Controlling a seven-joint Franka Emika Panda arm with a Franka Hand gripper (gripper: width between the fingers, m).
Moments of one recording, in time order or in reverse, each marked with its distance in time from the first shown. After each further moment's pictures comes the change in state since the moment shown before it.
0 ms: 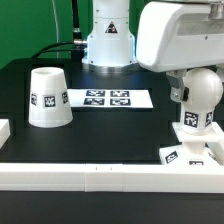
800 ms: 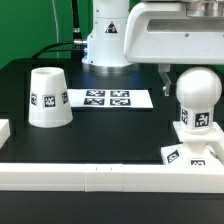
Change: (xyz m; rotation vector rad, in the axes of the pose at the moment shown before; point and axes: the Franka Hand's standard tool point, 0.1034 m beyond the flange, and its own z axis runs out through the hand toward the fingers) arm 0.001 0.004 -0.002 0.053 0.014 0.749
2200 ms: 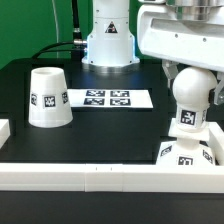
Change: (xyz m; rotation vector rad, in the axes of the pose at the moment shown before) arm -0.011 0.004 0.003 0.008 -0.062 0.790
